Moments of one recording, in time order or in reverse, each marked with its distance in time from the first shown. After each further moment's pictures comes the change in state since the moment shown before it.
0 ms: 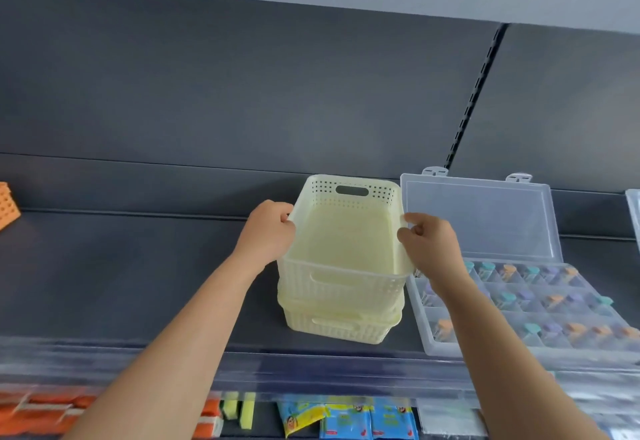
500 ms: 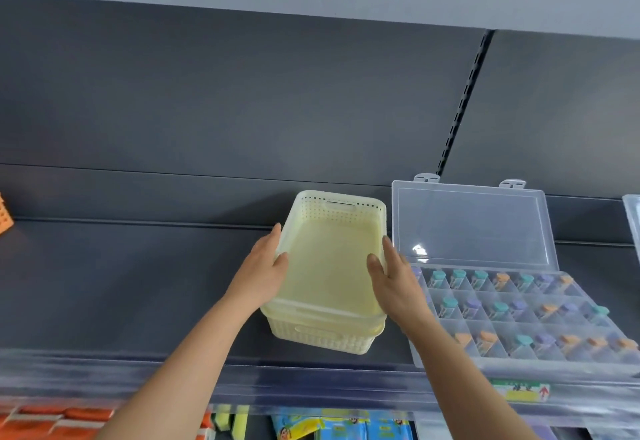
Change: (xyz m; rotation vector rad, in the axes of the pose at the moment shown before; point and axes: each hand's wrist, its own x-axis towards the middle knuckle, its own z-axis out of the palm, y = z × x) left_hand -0.018 -0.037 0.037 -0.007 -0.175 -0.102; right_hand -0.022 0.034 0.032 -0.045 -0.240 -0.002
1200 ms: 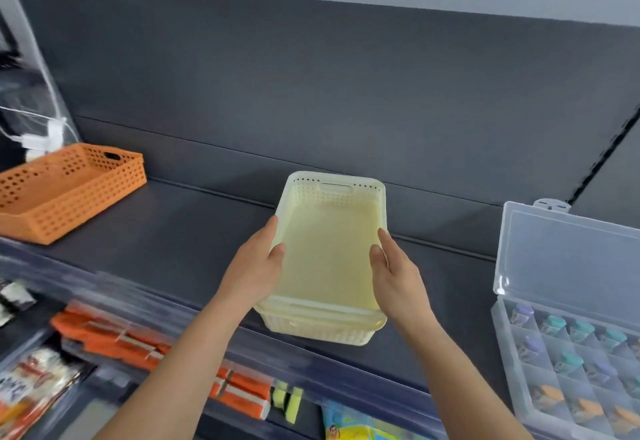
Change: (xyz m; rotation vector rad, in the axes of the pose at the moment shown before) left_hand -0.059 -0.057 -0.096 -0.056 0.292 -0.167; right_hand -0.011 -0.093 0.085 0.144 -0.158 -0.184
